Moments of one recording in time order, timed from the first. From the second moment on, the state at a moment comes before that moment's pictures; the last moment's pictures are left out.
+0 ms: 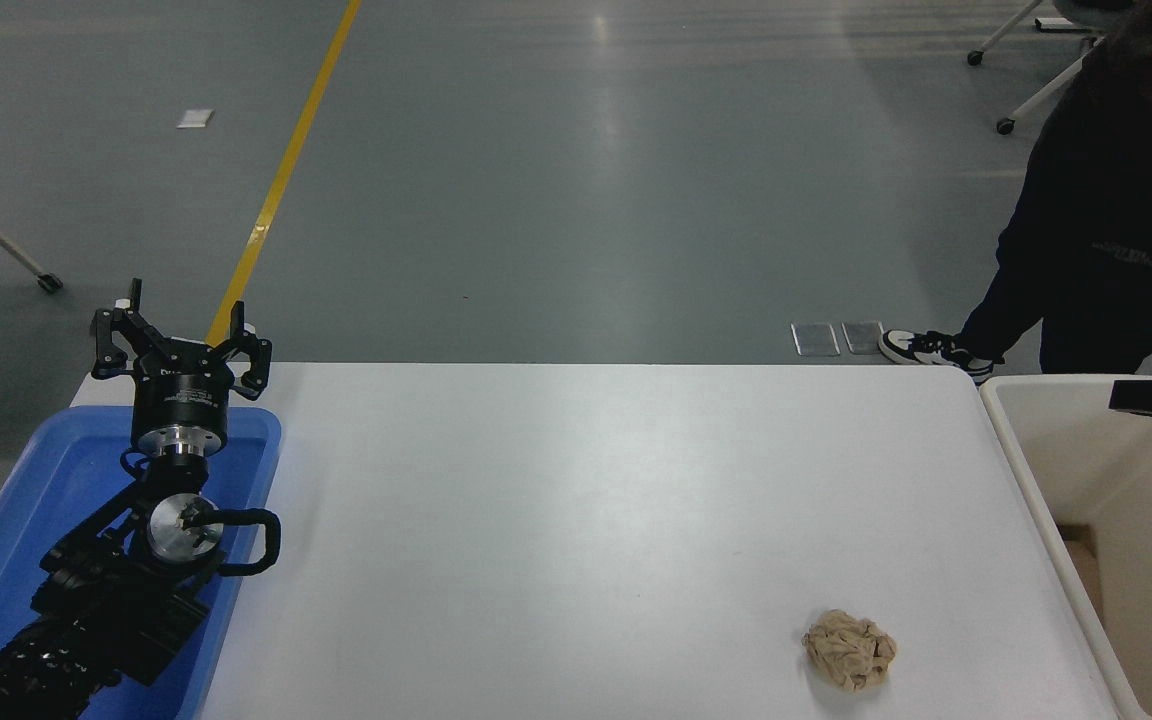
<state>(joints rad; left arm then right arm) -0.61 0.17 -1.00 -0.41 -0.12 -0.53 -0.59 1.73 -0.77 -1.07 1.20 -0.64 0.26 -0.01</state>
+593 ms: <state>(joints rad) -0.61 0.17 -1.00 -0.40 -0.12 -0.52 -0.59 2.18 -0.31 -1.27 1.48 -0.19 0.57 -0.02</state>
